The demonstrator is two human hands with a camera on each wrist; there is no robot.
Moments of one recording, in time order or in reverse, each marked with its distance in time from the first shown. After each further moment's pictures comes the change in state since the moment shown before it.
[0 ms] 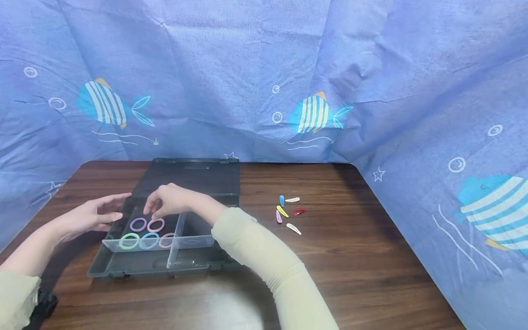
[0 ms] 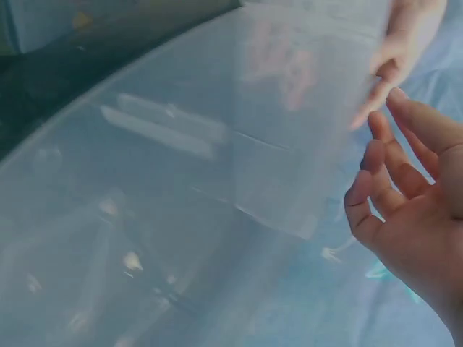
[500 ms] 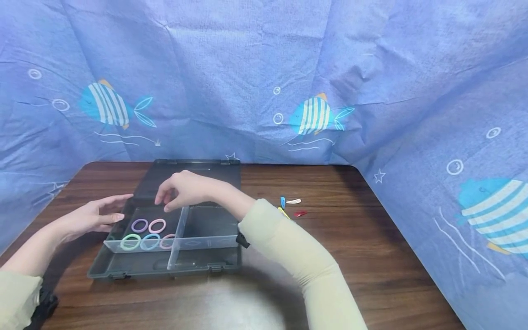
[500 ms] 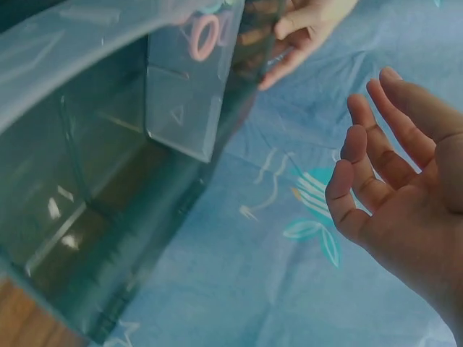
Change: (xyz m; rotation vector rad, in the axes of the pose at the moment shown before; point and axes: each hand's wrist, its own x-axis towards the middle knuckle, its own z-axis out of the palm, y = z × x) left_hand -0.005 0.004 0.003 -0.020 0.002 -0.014; right_hand -0.056 -0.026 -0.050 -0.072 0.009 -0.038
